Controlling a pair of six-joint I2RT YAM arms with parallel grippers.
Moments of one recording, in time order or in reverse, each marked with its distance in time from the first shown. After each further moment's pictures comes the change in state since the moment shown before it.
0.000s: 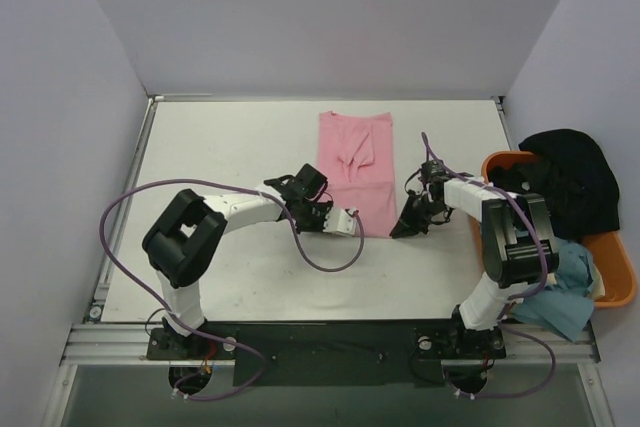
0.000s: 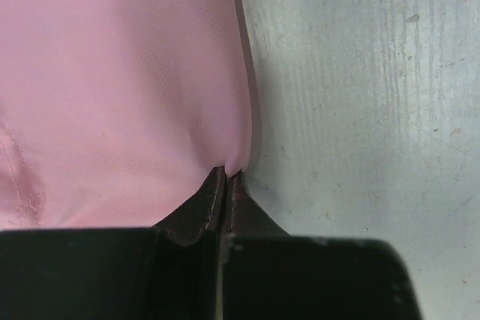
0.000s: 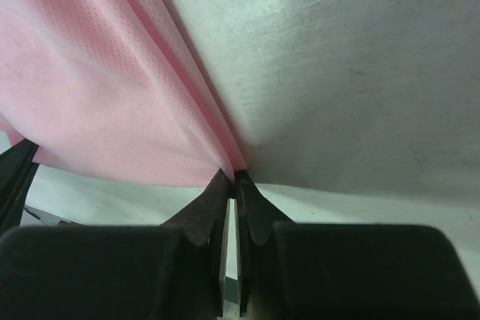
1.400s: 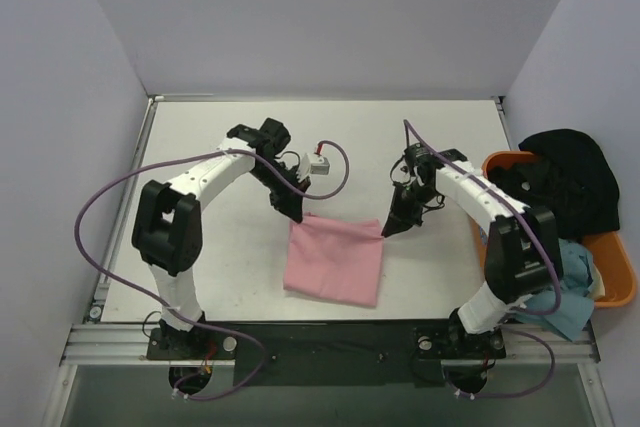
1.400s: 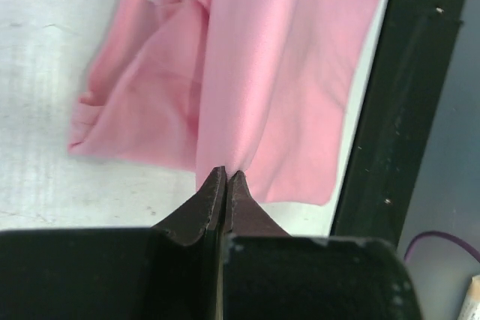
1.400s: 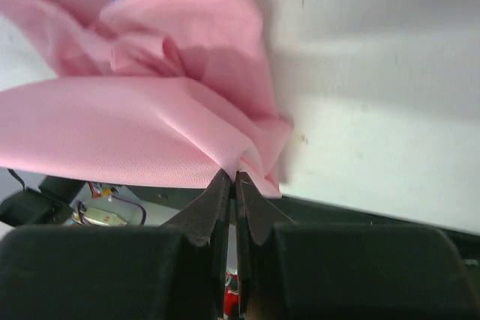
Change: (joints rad) left arm 0.250 -0.023 0.368 -0.728 0.424 -0.314; right arm 0.168 -0.177 0.212 -0.446 0.006 -0.023
